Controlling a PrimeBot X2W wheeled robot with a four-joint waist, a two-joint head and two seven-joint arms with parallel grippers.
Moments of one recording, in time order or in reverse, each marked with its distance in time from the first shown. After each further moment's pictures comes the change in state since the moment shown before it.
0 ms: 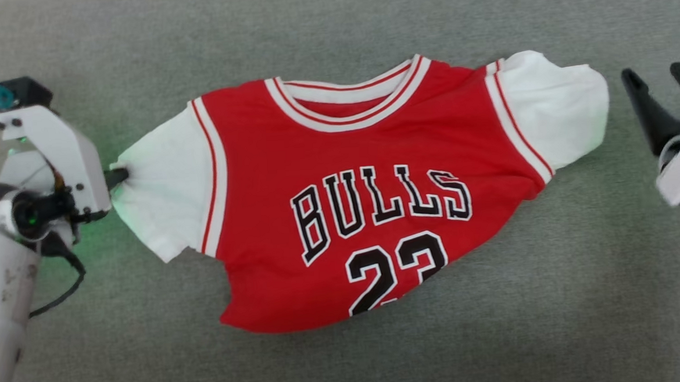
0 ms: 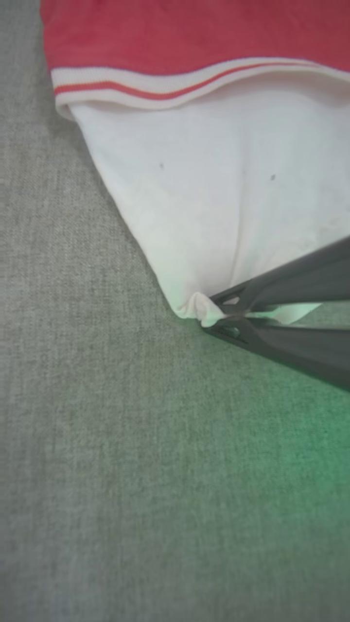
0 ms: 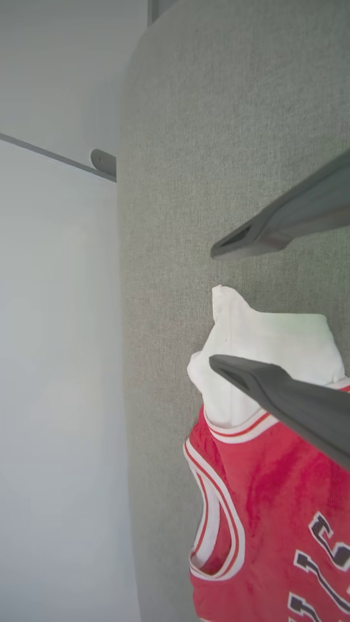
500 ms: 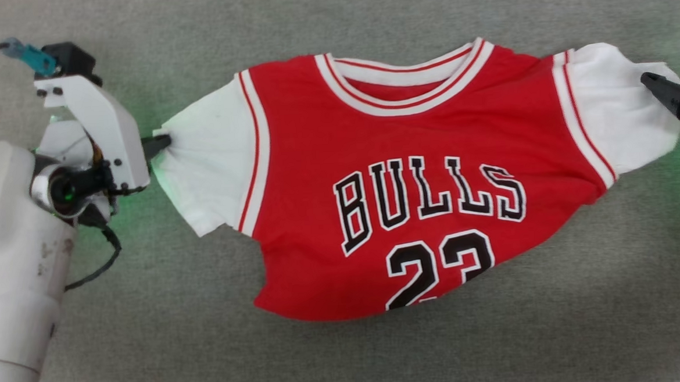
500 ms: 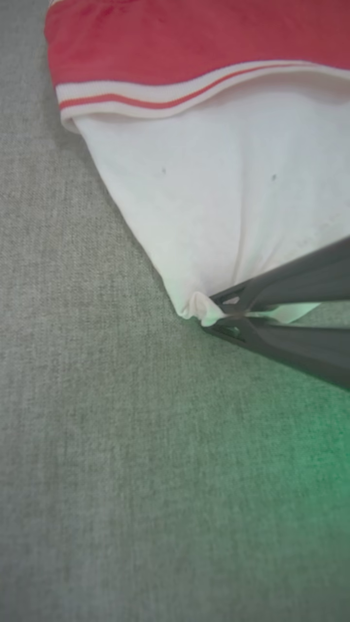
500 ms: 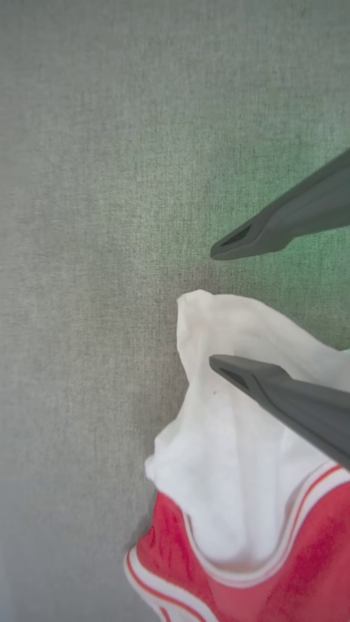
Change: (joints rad) left arm -0.077 -0.079 -0.041 0.022 0.004 -0.031 -0.053; right arm -0.304 -0.083 0.001 0.406 -0.007 0.000 0.346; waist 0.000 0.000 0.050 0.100
